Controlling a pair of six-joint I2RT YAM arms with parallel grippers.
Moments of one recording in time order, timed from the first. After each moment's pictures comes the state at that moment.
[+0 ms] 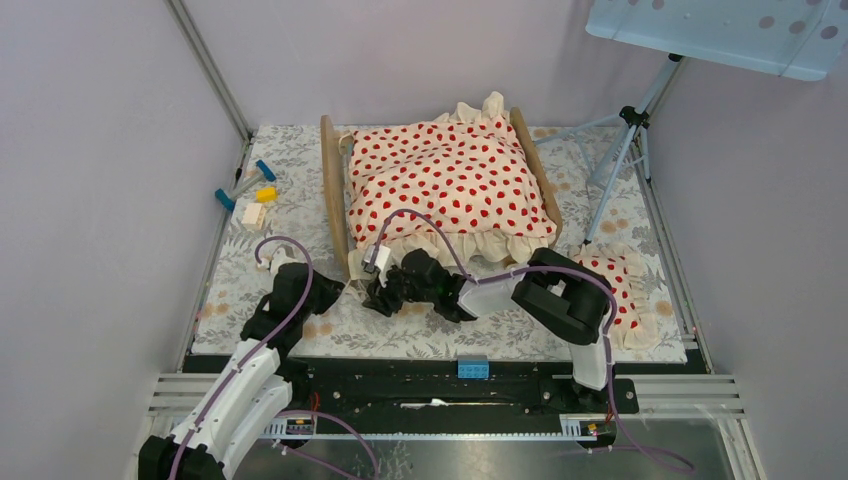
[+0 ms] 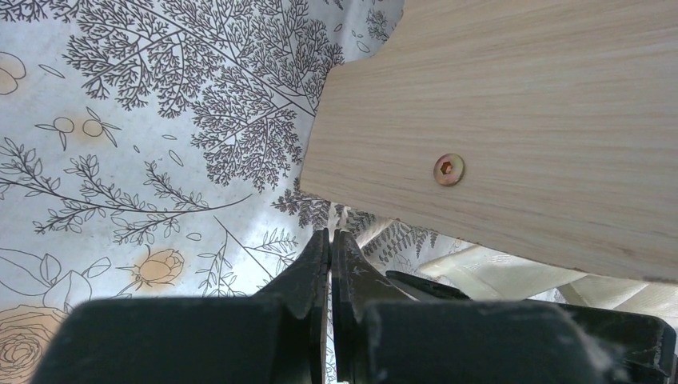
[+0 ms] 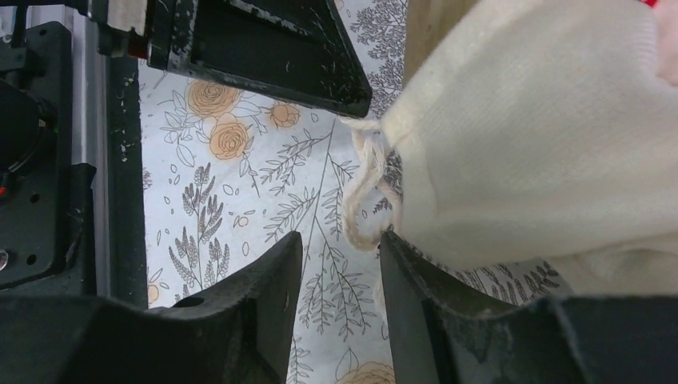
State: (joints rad) left arm -0.26 0.64 0.28 -0.30 -0.08 -0.96; right arm 1.06 1.95 0.95 0.62 -0.28 0.01
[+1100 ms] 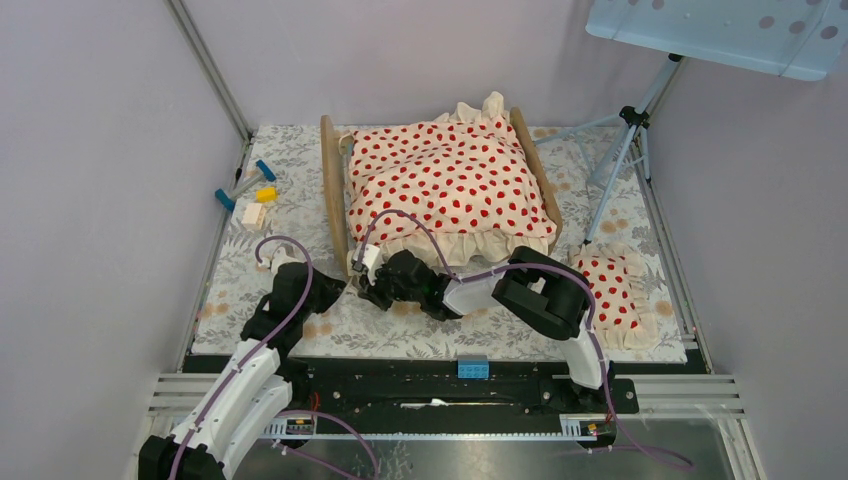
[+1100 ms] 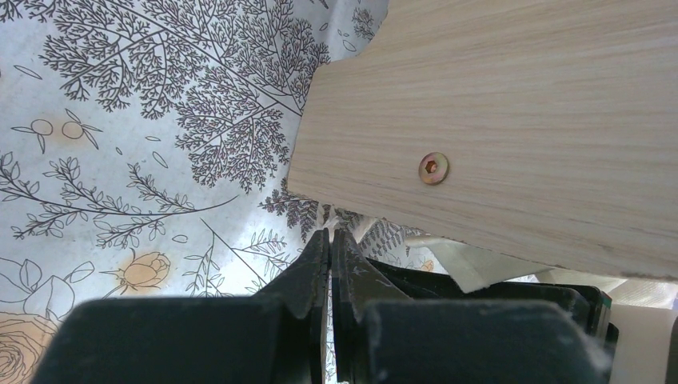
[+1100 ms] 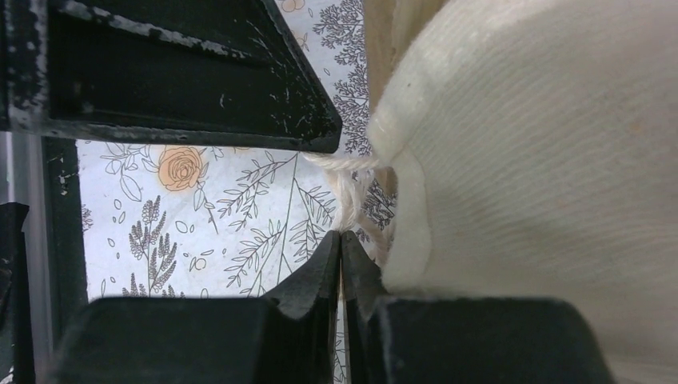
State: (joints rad) left arm -0.26 0.64 0.28 -0.28 -0.06 -0.97; right arm 1.08 2.08 1.07 0.60 -0.20 0.02
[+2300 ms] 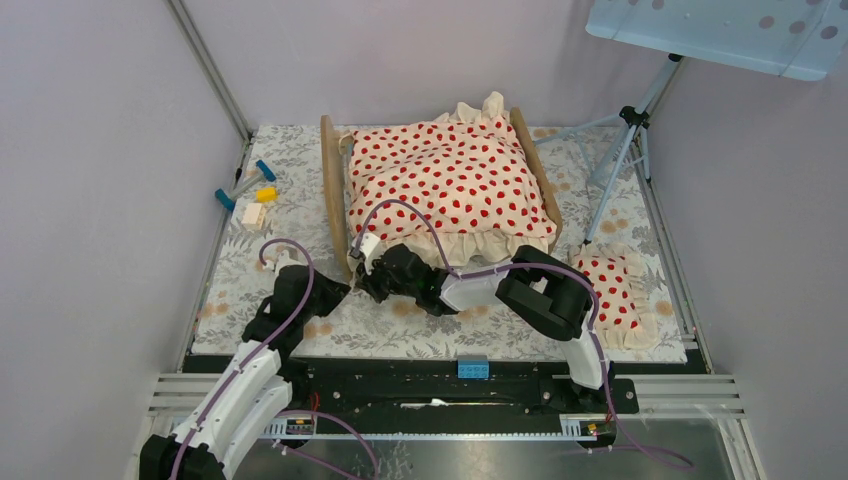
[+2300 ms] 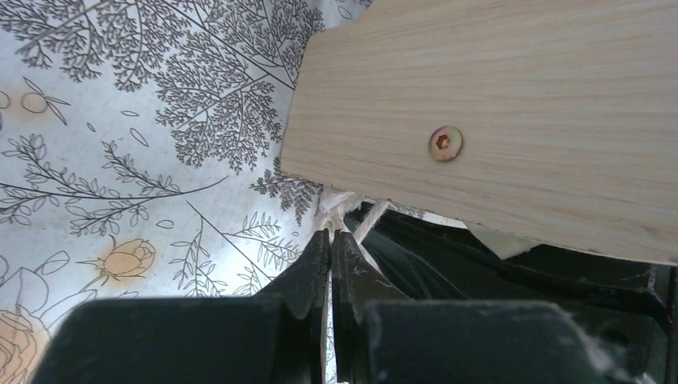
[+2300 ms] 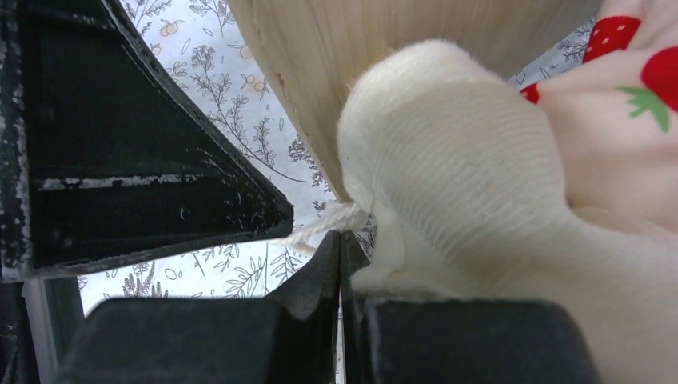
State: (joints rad) left arm -0.26 0.63 0.25 -0.27 -0.01 -0.98; right arm 1.08 2.06 1.13 0.54 -0.09 0.10
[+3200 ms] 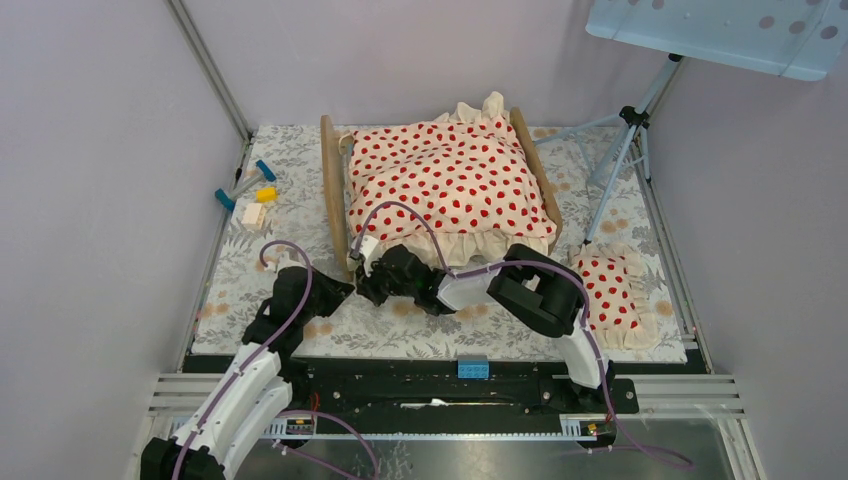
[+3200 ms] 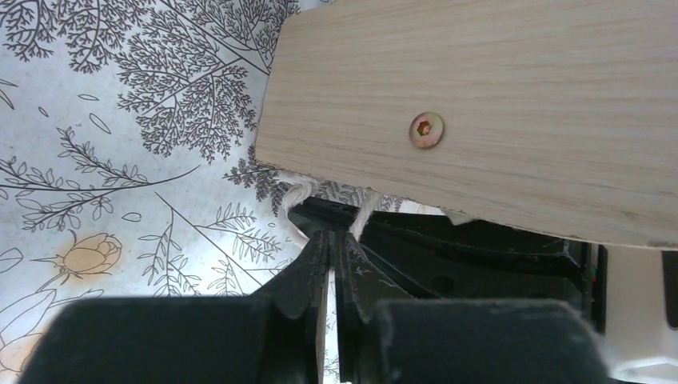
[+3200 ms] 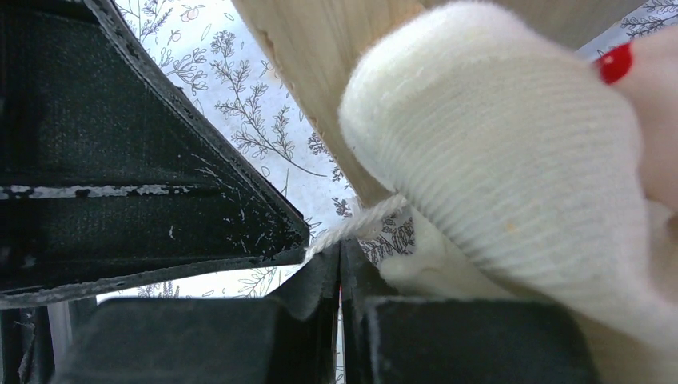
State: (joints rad) left arm -0.26 0.62 0.23 -0.24 0.06 -1.03; right arm 1.07 2.11 1.14 0.57 -0.18 0.14
